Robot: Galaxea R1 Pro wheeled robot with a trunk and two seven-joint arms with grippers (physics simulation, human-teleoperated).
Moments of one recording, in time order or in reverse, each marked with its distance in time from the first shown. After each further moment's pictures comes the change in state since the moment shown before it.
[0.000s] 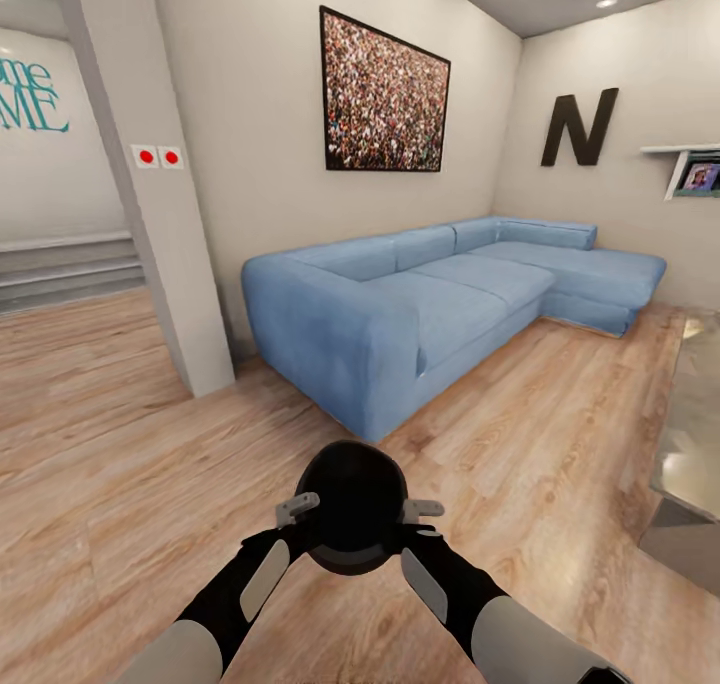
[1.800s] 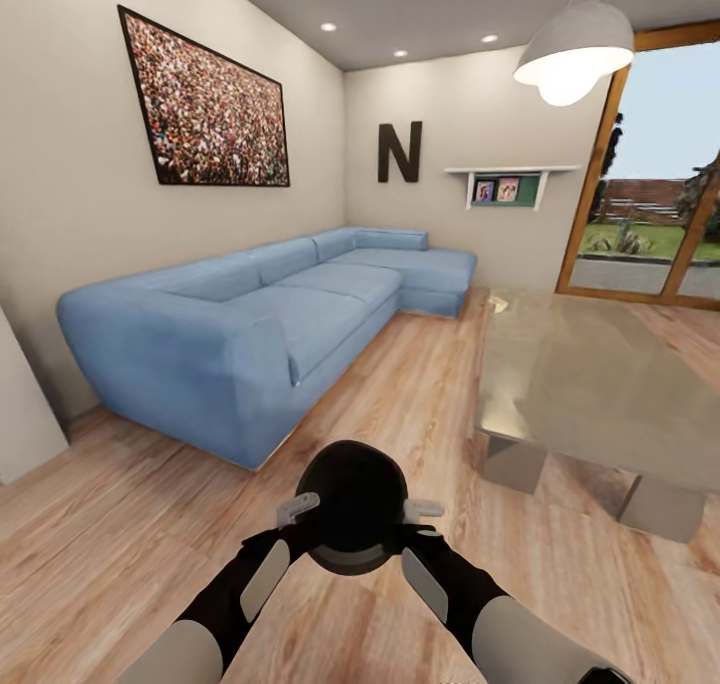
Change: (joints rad) left arm 0.000 -0.001 -0.001 0.000 0.001 -0.001 0.003; right arm 0.000 -0.002 0.000 -0.001 -0.003 0.002 0.002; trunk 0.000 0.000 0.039
